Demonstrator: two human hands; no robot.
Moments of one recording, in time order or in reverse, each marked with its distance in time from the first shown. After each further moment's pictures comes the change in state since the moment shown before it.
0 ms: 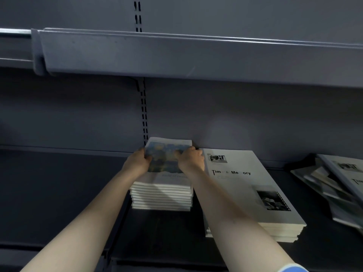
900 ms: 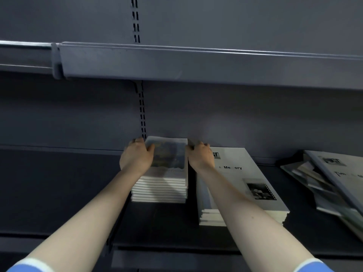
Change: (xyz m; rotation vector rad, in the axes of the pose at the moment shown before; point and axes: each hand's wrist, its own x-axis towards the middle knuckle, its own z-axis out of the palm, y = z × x) left_hand -0.028 0.022 -0.006 0.176 0.292 0.084; right_hand -0.019 0.026 -0.034 -0.010 0.125 -0.122
